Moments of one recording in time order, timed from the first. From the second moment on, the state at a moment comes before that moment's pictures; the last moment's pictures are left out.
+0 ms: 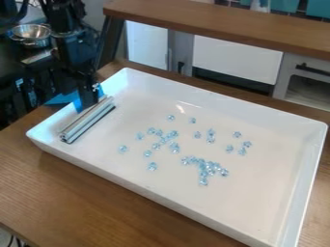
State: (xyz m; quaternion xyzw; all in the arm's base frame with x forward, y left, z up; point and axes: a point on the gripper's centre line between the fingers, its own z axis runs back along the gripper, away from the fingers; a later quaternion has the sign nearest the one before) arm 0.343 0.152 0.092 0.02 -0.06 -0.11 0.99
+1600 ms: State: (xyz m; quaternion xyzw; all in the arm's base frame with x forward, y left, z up) arm 0.345 0.156 0.053 0.03 -0.04 -0.02 1.00
